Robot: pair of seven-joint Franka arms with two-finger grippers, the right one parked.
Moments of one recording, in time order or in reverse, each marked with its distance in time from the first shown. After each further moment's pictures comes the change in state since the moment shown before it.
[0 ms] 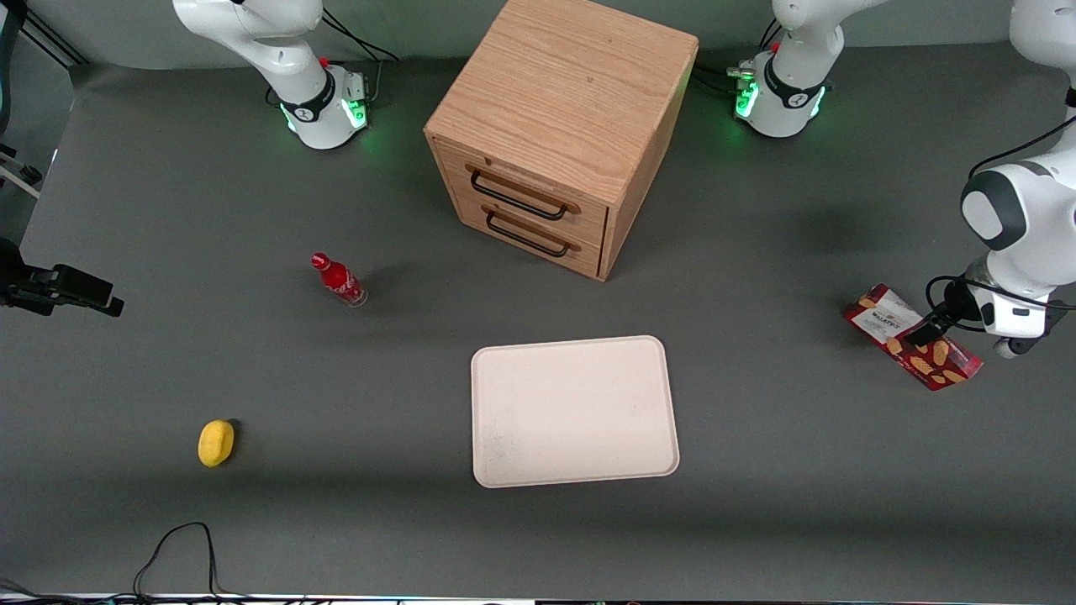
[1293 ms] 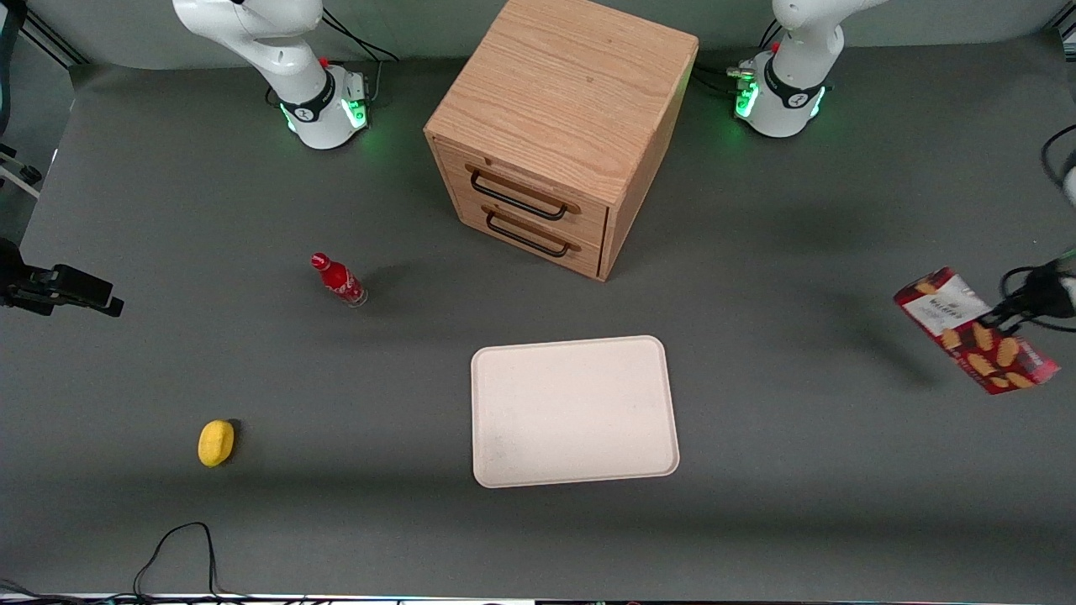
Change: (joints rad) arm -0.001 -0.109 -0.008 0.413 0.001 -0.590 0.000
